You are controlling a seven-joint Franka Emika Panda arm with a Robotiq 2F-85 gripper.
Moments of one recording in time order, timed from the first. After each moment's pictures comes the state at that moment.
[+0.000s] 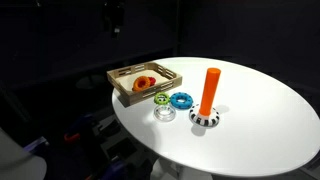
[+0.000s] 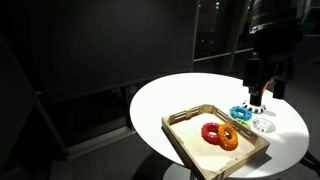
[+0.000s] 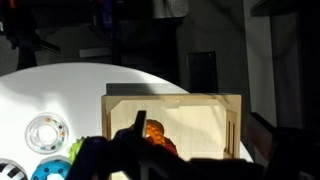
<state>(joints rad) 0.15 -0.15 0.22 -2.30 0.24 1.91 0.38</state>
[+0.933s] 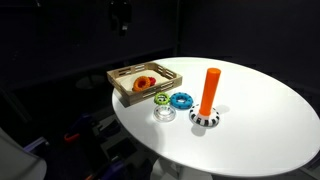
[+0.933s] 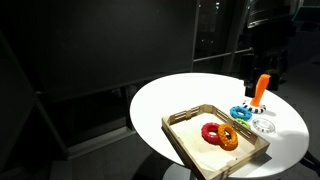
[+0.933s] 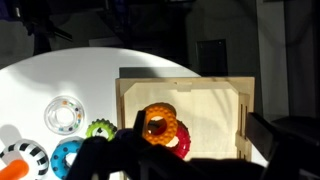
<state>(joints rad) 0.14 -0.14 0.21 -2.26 0.16 1.92 0.40</state>
